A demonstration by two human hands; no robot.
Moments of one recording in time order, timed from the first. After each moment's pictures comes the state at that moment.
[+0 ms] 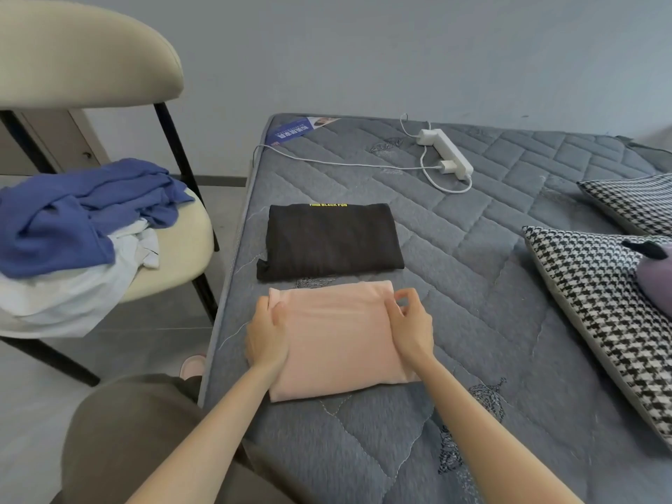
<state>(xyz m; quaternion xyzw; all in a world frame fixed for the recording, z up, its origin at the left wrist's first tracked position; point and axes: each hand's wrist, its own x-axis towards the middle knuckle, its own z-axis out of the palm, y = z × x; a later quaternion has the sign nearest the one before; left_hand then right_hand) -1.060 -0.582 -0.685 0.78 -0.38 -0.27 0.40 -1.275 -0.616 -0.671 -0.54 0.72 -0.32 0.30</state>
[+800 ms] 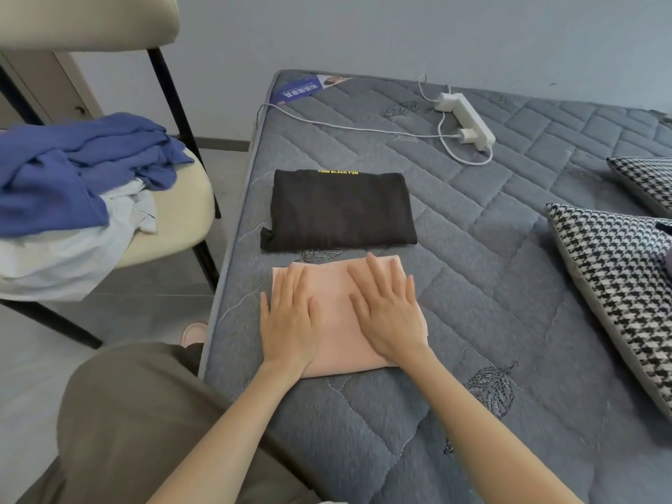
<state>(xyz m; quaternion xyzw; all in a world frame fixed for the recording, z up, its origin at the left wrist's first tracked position) -1.078 -0.565 -0.713 0.76 -0.62 -0.11 0.17 -1.248 -0.607 -0.691 -0.82 0.58 -0.05 0.05</state>
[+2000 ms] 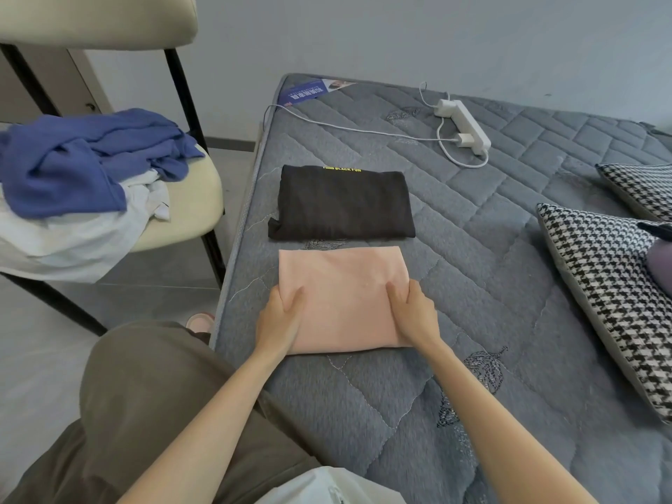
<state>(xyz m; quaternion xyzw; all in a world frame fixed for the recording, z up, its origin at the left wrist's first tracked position) -1.062 -0.535 -0.690 0.73 -0.37 -0.42 0.40 -1.271 -0.587 -0.673 -0.59 0.72 -0.19 0.31</state>
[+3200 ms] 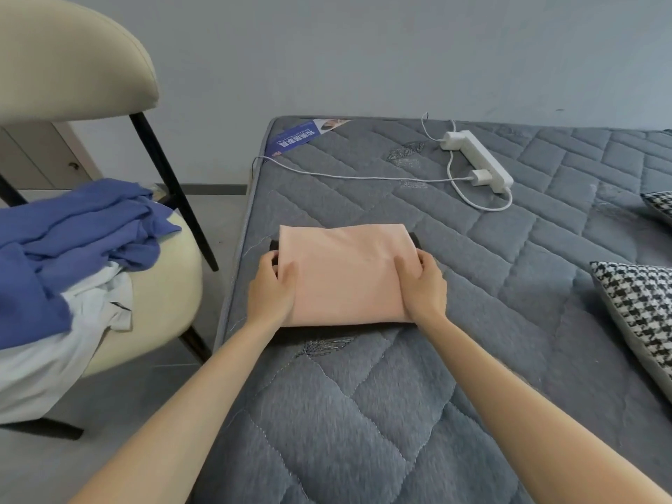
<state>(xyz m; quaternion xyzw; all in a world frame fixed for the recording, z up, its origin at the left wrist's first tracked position) -1.017 -0.749 -0.647 0.74 -0.43 -0.32 0.41 -1.233 -0.784 -0.647 -0.50 0.72 -0.37 0.31</state>
